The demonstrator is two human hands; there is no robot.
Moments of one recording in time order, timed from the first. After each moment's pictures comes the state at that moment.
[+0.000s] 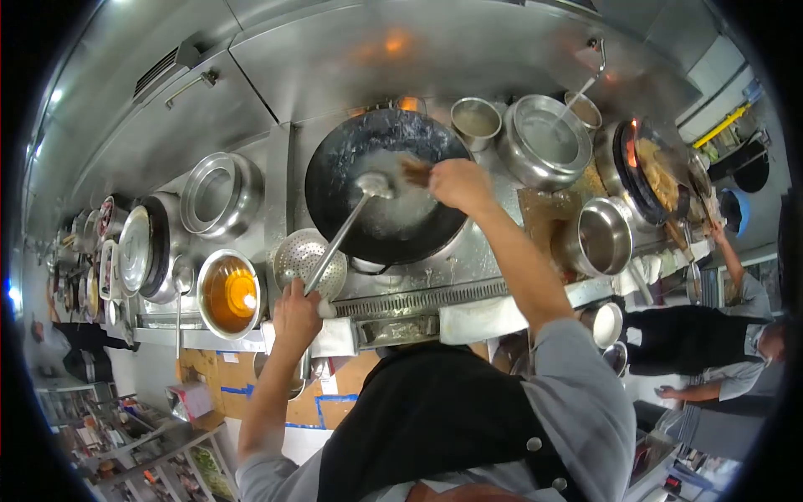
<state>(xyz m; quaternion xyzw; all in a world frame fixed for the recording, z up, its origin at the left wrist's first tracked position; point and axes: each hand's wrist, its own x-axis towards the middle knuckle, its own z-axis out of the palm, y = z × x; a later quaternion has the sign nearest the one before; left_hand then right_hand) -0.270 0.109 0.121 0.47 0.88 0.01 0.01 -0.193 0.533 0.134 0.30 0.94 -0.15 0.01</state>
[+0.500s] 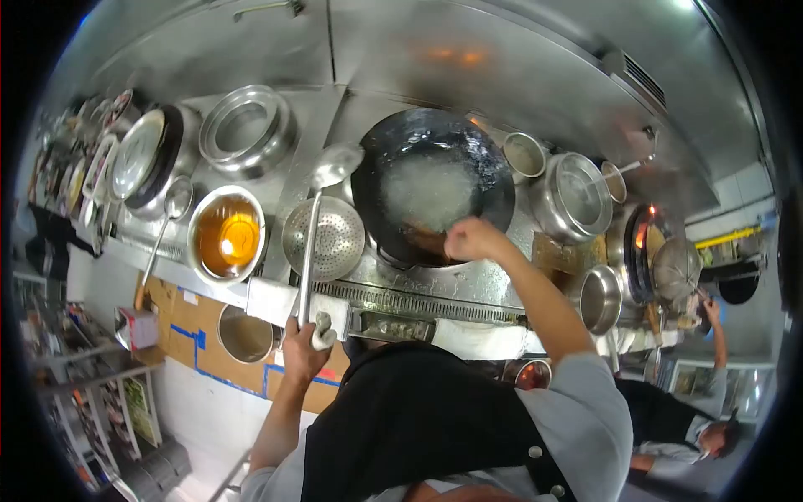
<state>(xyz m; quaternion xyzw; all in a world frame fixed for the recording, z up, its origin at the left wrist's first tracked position) -0.169 0.016 0.059 0.20 0.93 0.32 0.03 -0.186 0.490 0.085 0.07 0.96 -0.24 0.12</state>
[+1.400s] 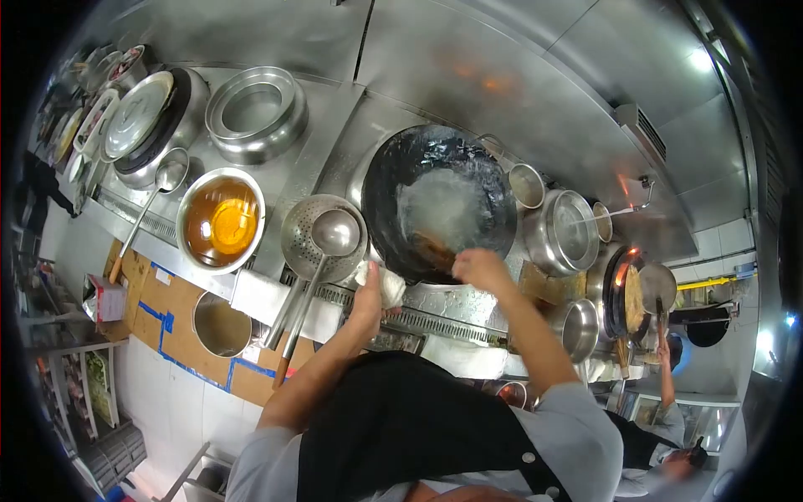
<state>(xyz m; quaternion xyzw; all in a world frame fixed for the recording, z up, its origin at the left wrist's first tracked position) -0.224 0.184 0.035 -0.23 0.43 0.77 0.42 -0.191 0.463 0.104 0.17 0.96 -0.17 0.15</state>
